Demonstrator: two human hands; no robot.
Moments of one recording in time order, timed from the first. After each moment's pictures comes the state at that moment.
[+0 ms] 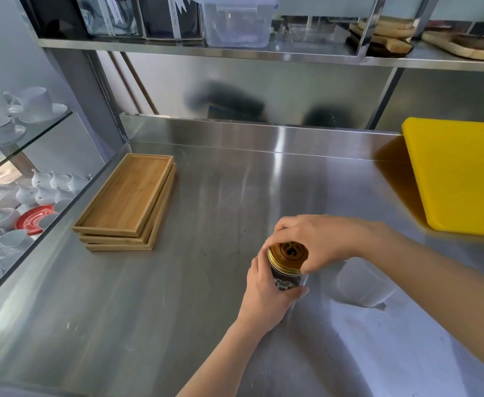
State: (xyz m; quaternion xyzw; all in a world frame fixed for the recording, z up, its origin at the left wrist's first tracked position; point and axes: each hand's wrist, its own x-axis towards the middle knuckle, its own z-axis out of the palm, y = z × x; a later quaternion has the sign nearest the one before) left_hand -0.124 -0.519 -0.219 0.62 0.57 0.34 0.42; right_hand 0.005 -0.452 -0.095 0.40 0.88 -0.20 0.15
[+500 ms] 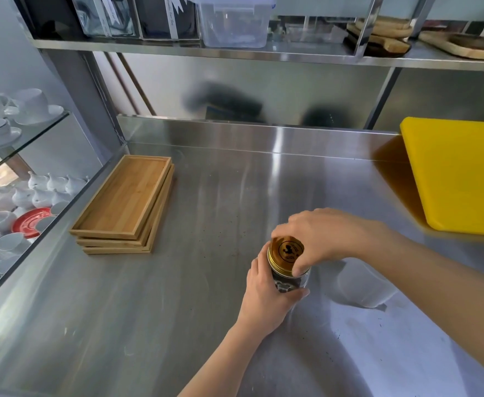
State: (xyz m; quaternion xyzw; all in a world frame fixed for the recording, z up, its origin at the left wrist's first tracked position) left_hand -0.124 -0.518 -0.222 0.62 0.56 0.34 0.42; right_hand -0.002 -0.452 -0.092 0.45 0.88 -0.09 0.16
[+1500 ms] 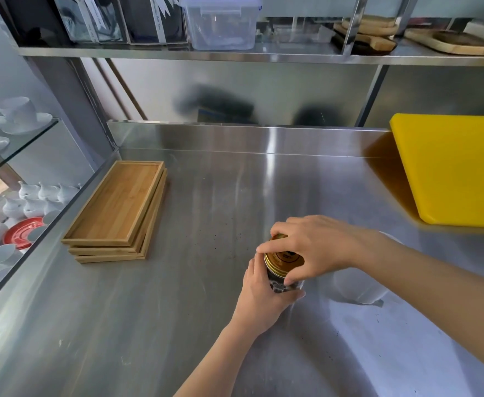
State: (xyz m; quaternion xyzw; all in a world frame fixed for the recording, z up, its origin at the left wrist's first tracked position) left_hand -0.130 -0.512 -0.221 0.63 0.54 0.33 0.45; right_hand 0.011 -0.459 -0.114 0.35 0.93 -0.04 0.09
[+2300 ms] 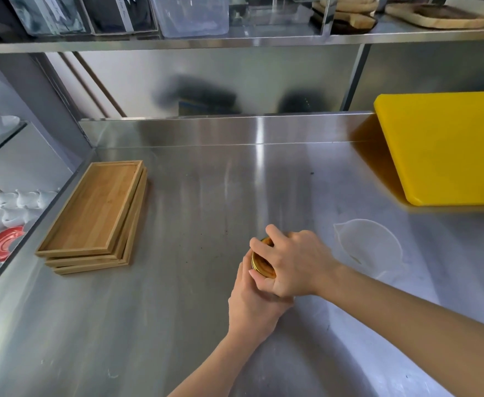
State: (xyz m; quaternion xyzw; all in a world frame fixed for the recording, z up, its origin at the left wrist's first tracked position) left_hand -0.118 -0.530 -0.215 0.57 0.60 0.33 0.45; right_hand -0.007 -0.492 -0.155 0.48 0.87 0.09 -0.10
